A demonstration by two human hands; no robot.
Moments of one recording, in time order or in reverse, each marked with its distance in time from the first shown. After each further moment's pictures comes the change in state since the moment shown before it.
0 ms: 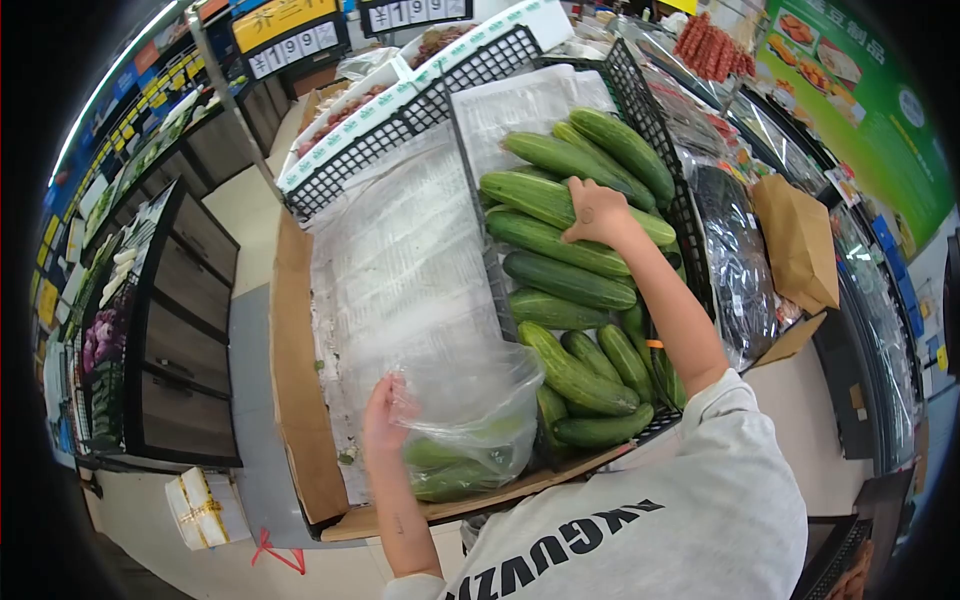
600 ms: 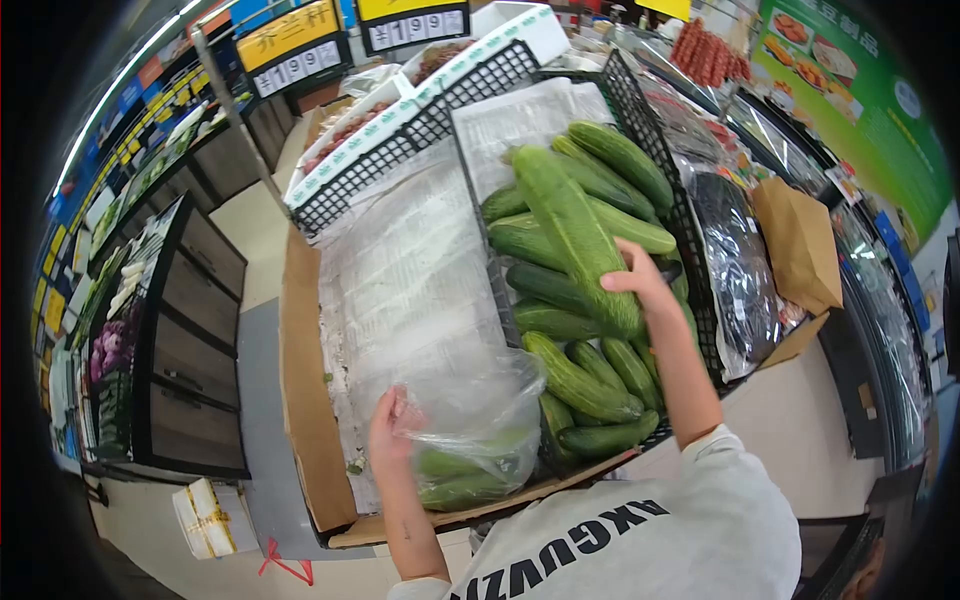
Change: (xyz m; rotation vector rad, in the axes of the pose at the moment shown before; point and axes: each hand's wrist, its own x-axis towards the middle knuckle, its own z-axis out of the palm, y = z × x) left_hand -0.003 -0.002 -0.001 0.177 -0.100 0.094; right_hand -0.096 0.001 -0.005 1.684 0.024 -0.053
